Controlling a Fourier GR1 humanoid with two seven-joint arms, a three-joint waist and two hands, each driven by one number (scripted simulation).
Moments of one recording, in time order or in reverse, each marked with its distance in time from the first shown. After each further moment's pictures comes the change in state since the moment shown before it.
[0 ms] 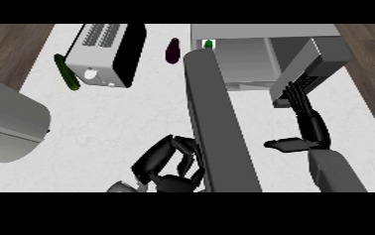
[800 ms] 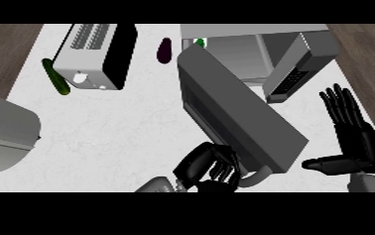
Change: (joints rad) left arm -0.290 0.009 -0.434 0.309 0.282 0.441 -0.041; right arm 0.302 -0.098 -0.022 -0.611 -0.200 0.164 0.260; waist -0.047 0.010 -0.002
